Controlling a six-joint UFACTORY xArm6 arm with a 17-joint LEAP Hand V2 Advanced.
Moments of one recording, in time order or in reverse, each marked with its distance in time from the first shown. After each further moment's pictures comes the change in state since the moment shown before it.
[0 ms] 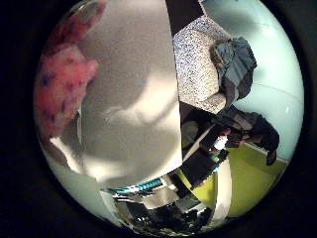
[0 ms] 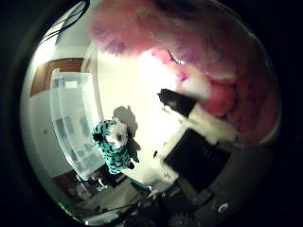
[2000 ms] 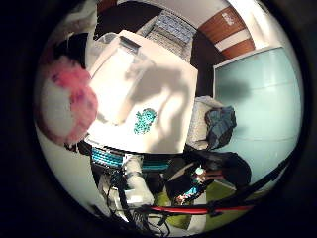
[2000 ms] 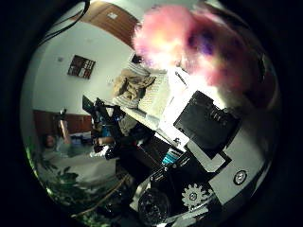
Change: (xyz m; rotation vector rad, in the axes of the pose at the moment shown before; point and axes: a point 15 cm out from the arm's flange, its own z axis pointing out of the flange) arm -0.452 0.180 -0.346 0.275 -0.106 -0.640
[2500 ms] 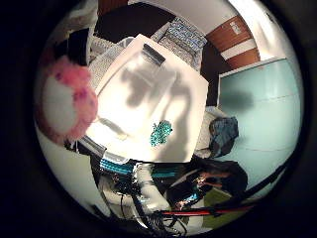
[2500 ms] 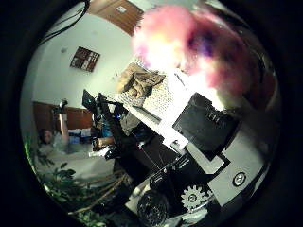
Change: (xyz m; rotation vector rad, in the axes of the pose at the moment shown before) arm -0.038 -0.033 0.026 0.023 -0.020 -0.028
